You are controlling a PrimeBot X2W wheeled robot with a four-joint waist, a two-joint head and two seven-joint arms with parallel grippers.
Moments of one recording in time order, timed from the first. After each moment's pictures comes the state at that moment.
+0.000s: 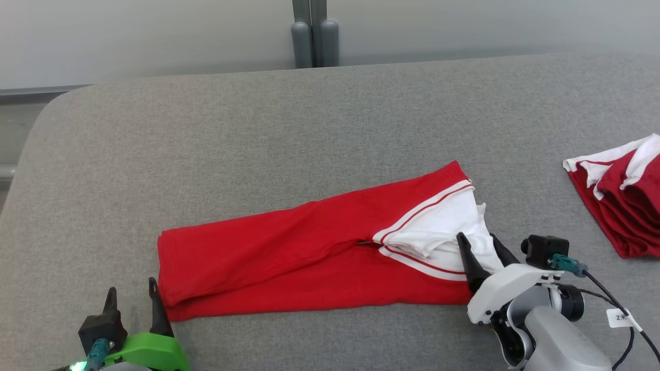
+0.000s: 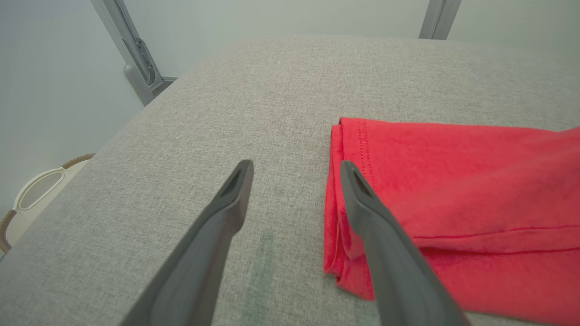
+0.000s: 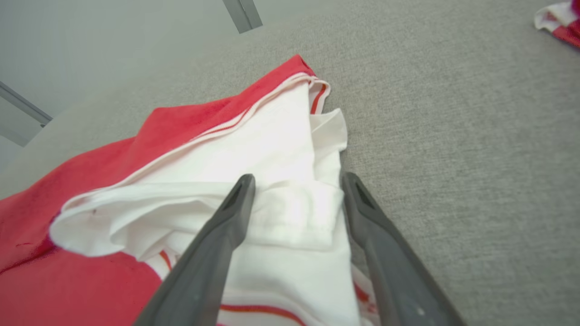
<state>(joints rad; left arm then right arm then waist) -0.08 0.05 0.09 0.49 -0.13 0.06 -0.26 -0.38 -0.14 0.31 0.77 0.59 0.13 -0.26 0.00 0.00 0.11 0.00</state>
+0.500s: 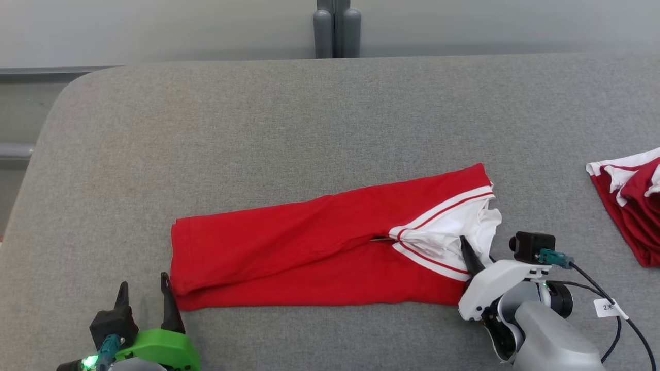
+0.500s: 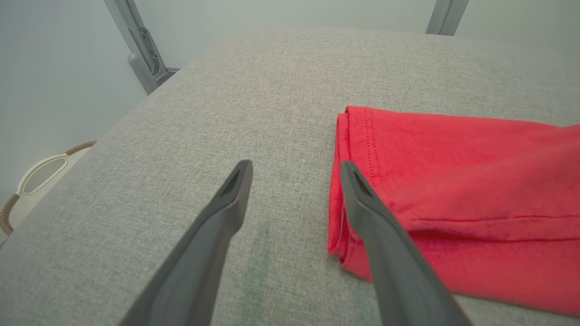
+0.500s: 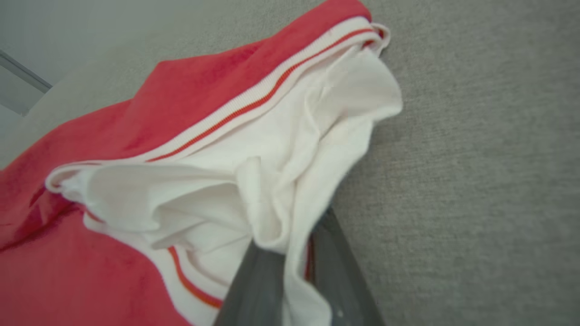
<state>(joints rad) -0.09 0.05 0.04 0.48 -0.17 0.08 -0.26 -0.46 -0.11 0.39 0.95 0.65 0.13 -0.26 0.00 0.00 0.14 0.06</state>
